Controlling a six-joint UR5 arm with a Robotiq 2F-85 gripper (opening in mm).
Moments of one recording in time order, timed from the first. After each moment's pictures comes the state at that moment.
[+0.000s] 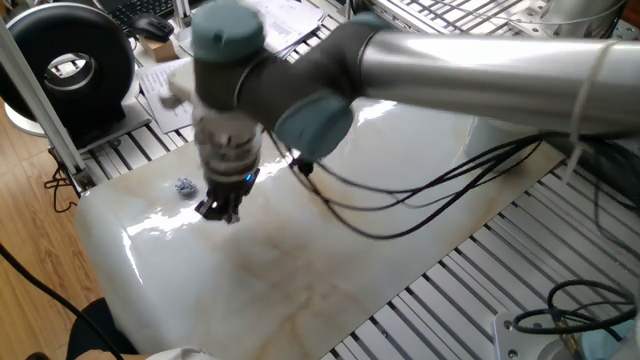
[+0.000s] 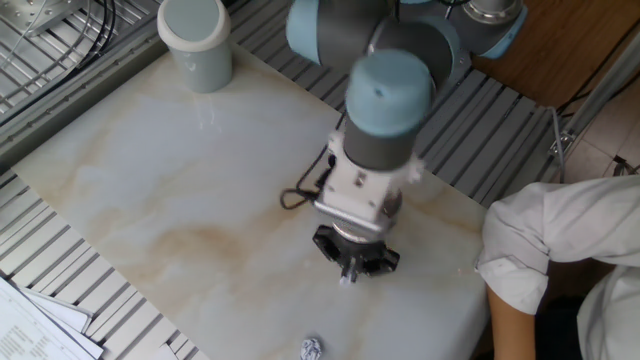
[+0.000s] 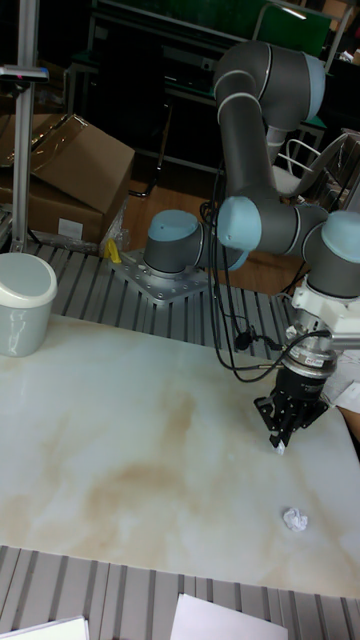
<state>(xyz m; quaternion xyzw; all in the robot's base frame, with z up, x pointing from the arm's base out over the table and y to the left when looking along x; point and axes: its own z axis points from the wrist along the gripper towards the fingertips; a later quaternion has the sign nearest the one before) 0.550 0.230 0.041 -0.12 0.99 0.04 0.07</state>
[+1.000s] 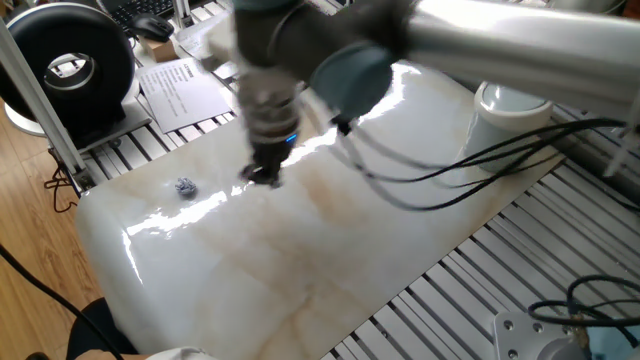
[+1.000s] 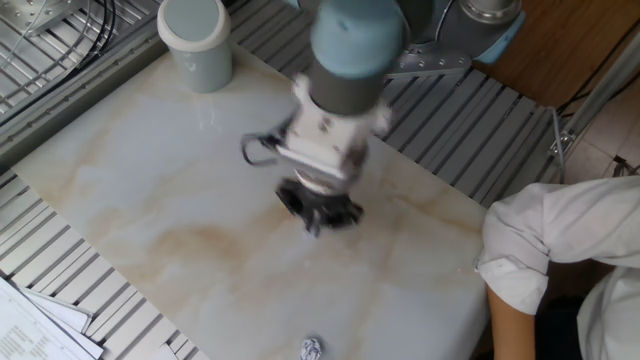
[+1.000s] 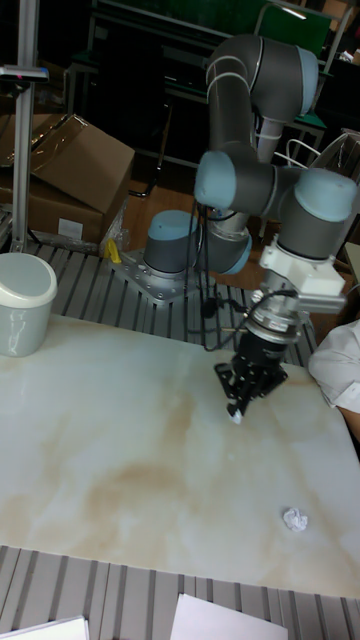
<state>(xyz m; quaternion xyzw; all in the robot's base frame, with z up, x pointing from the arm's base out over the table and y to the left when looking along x) 0.526 0.117 0.085 -0.15 0.99 -0.01 0.05</state>
